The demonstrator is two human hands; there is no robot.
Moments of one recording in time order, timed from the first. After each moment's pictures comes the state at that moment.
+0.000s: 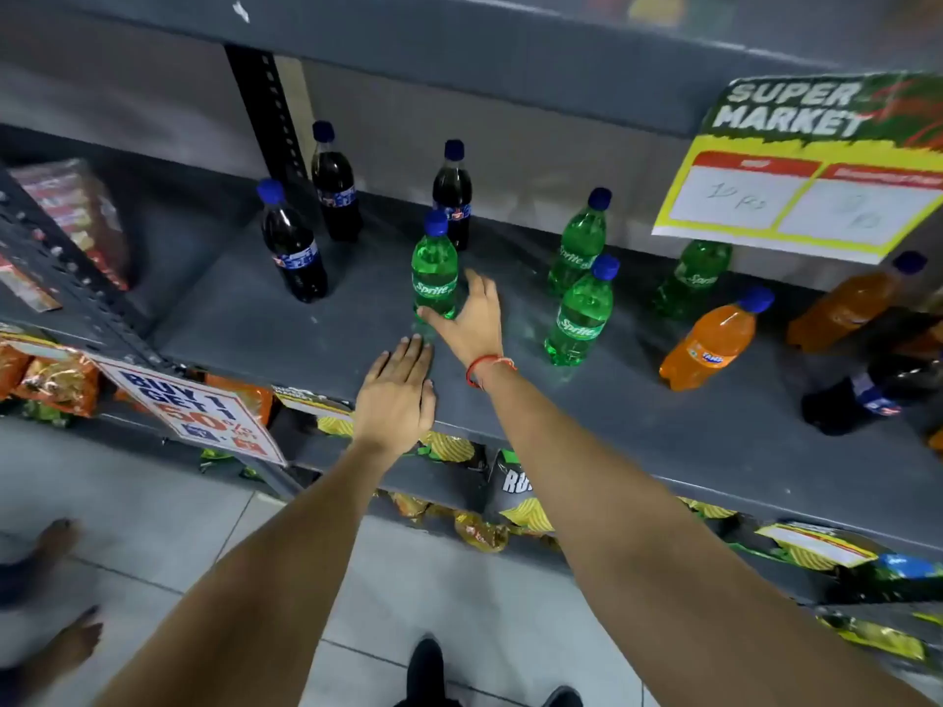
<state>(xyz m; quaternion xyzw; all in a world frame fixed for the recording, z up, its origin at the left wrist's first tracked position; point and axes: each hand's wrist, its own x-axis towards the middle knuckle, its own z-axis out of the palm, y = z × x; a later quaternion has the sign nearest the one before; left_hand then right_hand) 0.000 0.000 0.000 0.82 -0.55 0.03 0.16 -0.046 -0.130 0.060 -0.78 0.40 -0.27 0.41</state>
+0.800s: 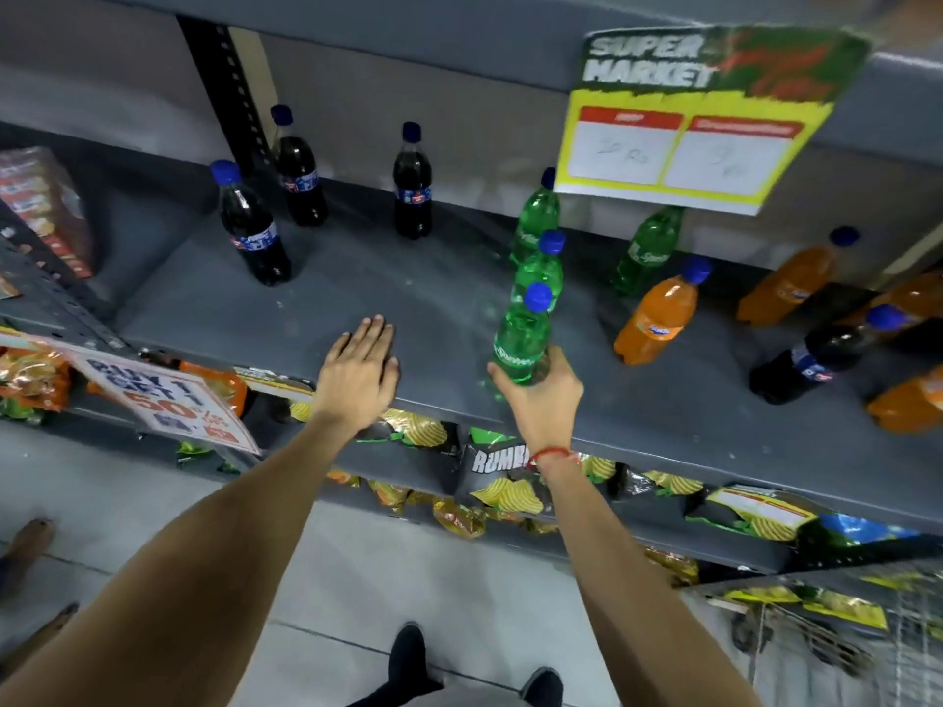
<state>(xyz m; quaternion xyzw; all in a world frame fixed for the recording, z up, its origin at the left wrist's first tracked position) -0.001 0.005 0.003 0.83 -0.53 0.01 0.14 -0.203 -0.104 0.034 -0.70 0.46 -0.40 0.37</state>
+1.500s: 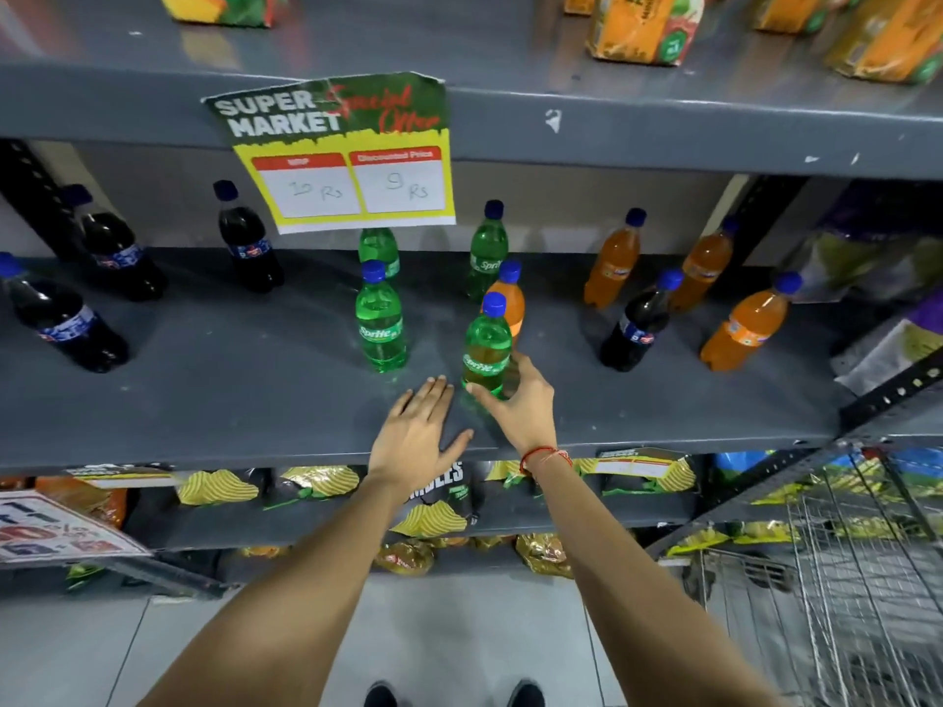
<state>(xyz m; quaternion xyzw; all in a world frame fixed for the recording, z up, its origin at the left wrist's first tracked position) -0.181 -0.092 0.010 0.71 -0.70 -0.02 0.09 -0.321 -0.175 0.034 -0.71 0.49 -0.38 0.34</state>
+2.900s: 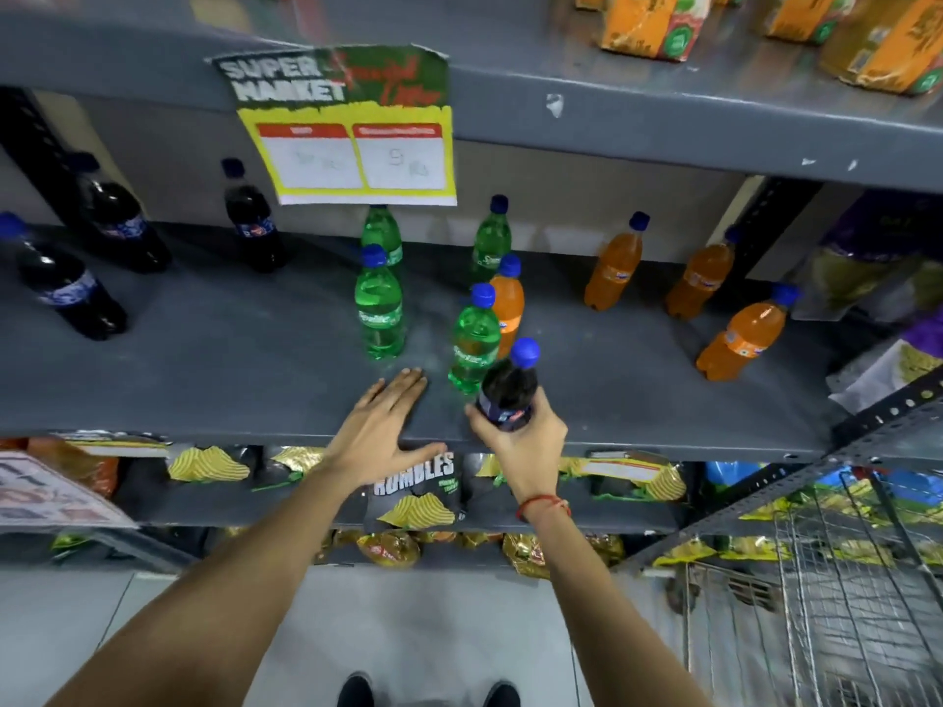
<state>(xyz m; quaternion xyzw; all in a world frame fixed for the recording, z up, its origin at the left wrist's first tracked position) -0.158 -0.074 0.010 0.67 -0.73 -0.03 0.14 -0.352 -0.118 0.049 -0.64 0.52 -0.45 0.35</state>
